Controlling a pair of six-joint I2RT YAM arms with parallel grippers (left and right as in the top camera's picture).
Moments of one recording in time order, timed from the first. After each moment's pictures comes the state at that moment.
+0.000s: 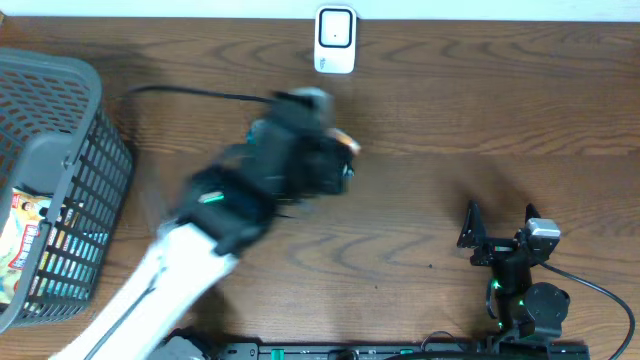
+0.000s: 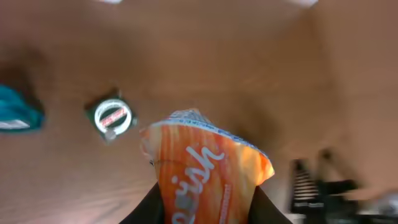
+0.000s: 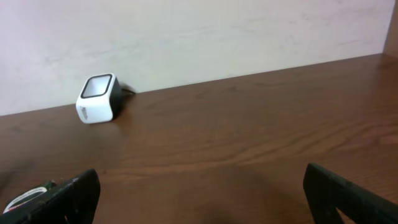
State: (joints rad) left arm -0.69 1.33 1.38 -0.80 0.06 -0.64; right arm -0.10 0.01 0.01 -0.06 -0.09 0.17
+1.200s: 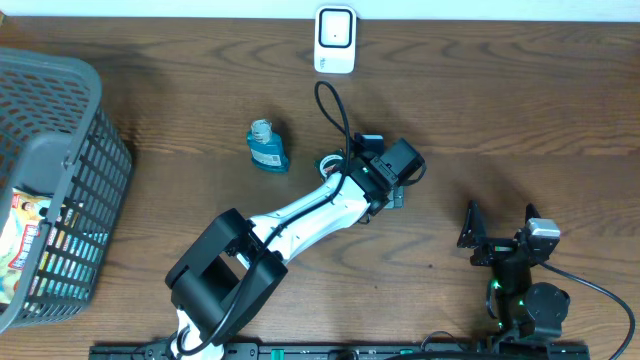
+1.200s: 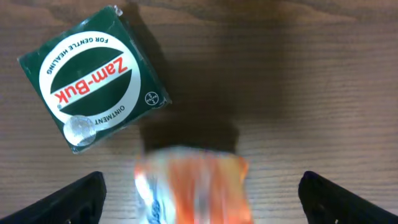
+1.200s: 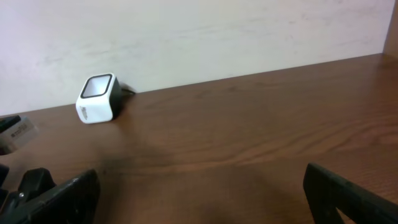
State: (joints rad) left arm -0.86 1.96 1.38 -0.65 -0.24 -0.77; right arm -0.10 0.01 0.01 -0.06 -0.09 0.17
